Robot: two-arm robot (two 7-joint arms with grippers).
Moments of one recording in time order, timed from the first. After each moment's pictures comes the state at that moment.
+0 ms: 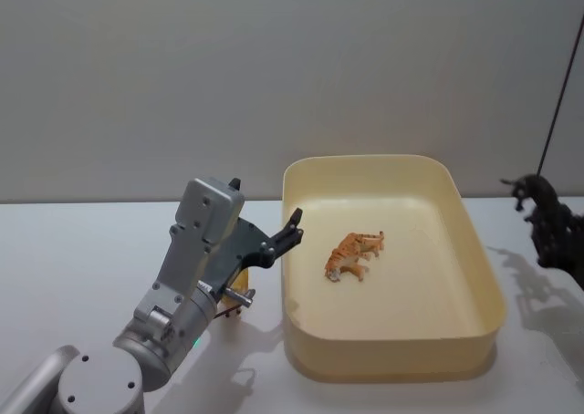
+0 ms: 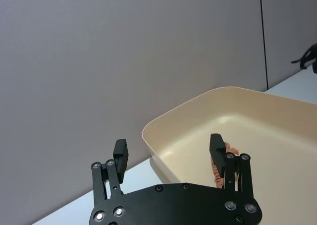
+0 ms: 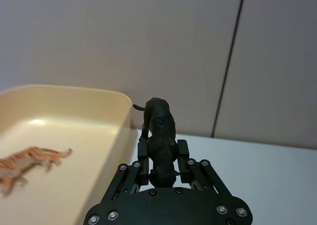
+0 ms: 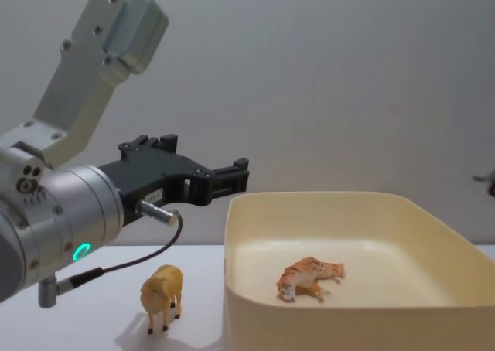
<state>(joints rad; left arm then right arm) -0.24 0.38 0.45 -1.63 -0.20 0.01 -0.01 0.12 0.32 -0.10 -1.56 0.26 0.09 0.08</state>
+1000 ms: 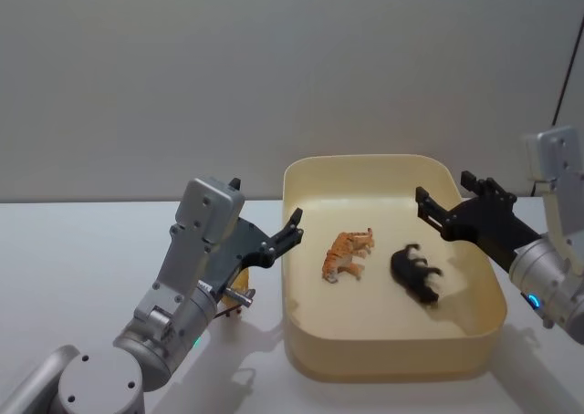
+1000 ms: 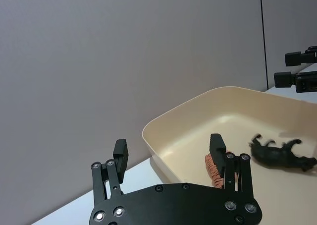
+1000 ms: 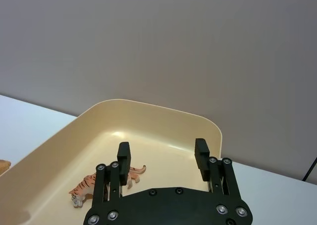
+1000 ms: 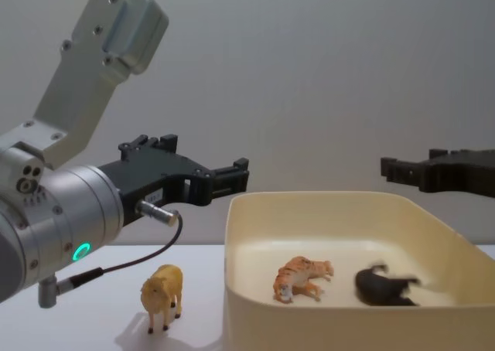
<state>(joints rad) -0.24 0.38 0.45 -1.63 -0.20 0.01 -0.01 0.25 0.21 -0.20 -1.55 0.18 0.22 0.22</state>
